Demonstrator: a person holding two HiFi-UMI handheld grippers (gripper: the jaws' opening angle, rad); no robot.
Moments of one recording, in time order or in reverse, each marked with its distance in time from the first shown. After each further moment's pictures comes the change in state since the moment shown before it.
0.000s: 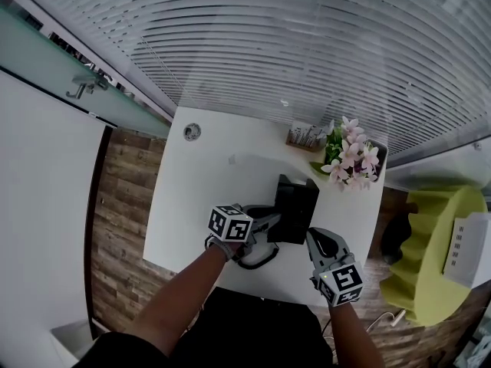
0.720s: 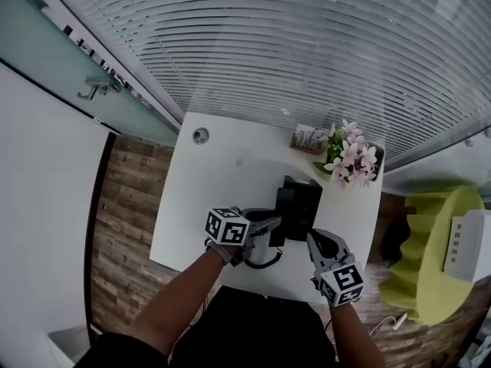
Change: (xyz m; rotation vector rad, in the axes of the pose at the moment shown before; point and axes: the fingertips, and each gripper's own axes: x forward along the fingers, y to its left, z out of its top) left arm -0.042 -0.044 0.015 0.036 -0.049 -0.063; right arm -0.013 0.029 0.011 -0.012 -0.030 -0.010
